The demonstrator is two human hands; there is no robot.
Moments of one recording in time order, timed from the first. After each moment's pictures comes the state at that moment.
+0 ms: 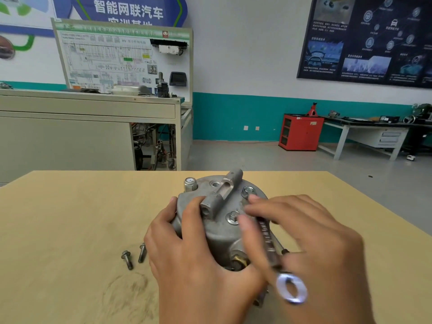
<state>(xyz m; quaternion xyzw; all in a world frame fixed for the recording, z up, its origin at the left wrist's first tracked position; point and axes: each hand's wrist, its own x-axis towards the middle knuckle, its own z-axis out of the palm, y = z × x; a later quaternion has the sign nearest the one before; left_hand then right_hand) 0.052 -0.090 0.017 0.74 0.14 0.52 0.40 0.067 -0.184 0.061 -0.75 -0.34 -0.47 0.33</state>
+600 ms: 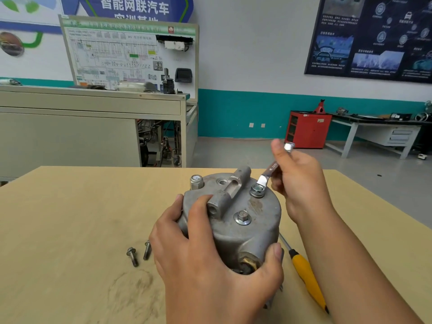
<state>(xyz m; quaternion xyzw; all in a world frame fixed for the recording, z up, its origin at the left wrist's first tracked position) 0.053 -0.087 0.015 0.79 0.11 0.50 0.35 0.183 -0.172 0.076 -0.64 -0.09 -0.13 0.75</state>
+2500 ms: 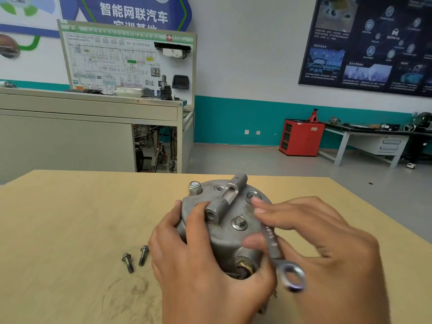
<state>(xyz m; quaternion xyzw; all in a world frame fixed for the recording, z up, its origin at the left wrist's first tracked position) 0.057 -0.087 0.014 0.75 0.13 0.53 0.37 0.077 -0.189 0.060 -0.71 -0.35 -0.47 0.39</state>
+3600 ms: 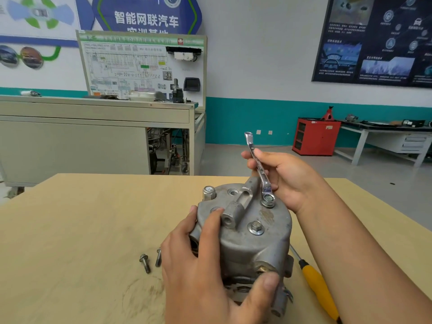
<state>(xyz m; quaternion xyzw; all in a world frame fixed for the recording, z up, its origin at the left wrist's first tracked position) 0.043 -0.067 0.011 0.81 0.03 0.49 0.34 0.189 -0.153 0.105 -0.57 -0.16 0.18 0.78</state>
